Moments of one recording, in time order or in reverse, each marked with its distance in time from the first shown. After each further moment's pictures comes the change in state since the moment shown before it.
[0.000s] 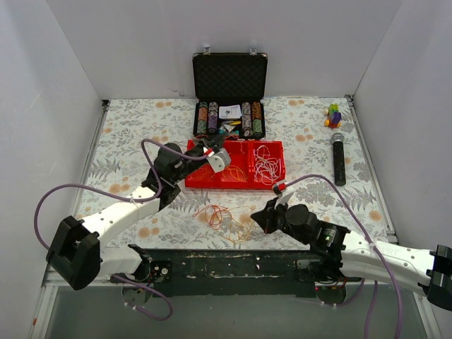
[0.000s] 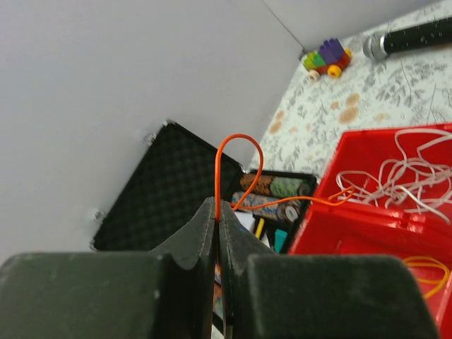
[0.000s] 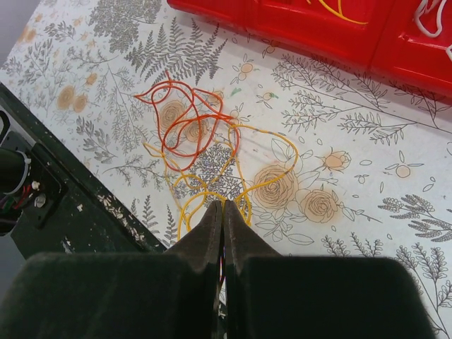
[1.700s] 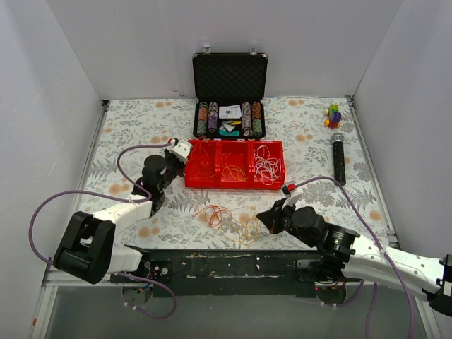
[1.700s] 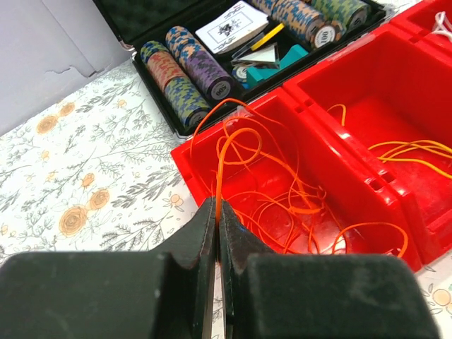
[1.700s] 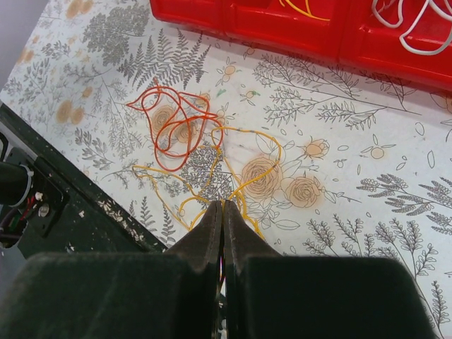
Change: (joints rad) left arm 0.299 0.075 -0.307 0.076 -0.184 -0.496; right arm 0.000 -0.151 -0.005 -0.134 0.051 0.051
